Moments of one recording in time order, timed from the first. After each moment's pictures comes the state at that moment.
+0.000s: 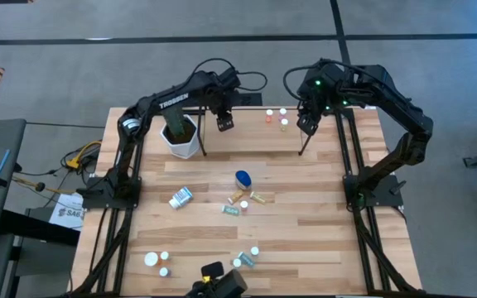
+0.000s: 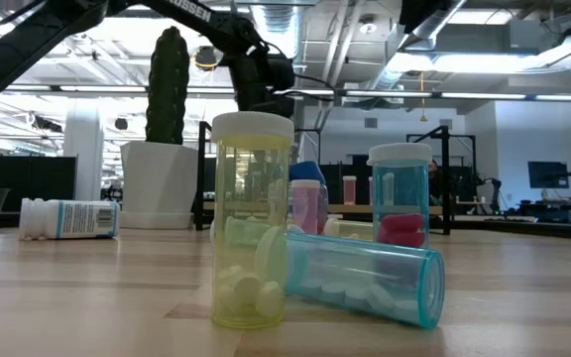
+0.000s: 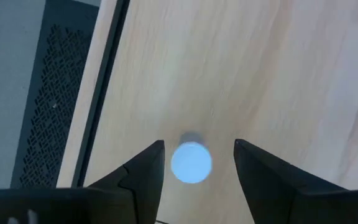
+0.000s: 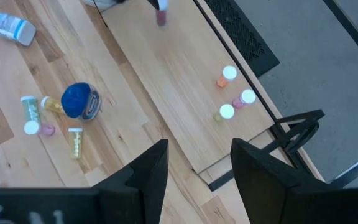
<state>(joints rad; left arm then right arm) 0.61 2.11 2.01 -1.14 0.06 0.32 -0.40 1.51 2.04 -1.54 0.13 0.10</state>
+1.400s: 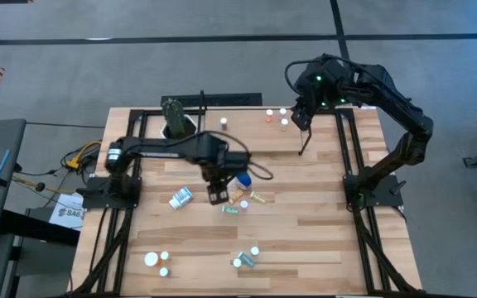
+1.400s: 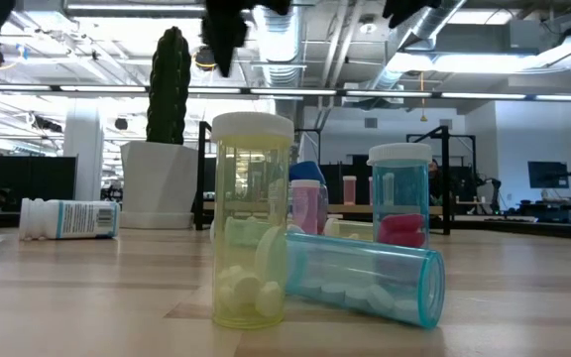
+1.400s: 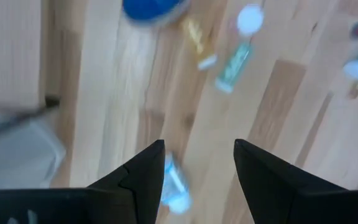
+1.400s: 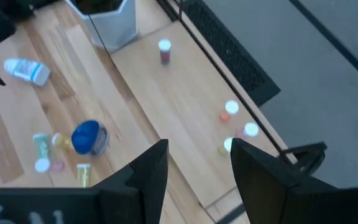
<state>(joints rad) -0.06 1.91 1.98 -1.57 -0.01 -0.32 -0.40 1.51 2.04 -1.39 0.13 0.12</state>
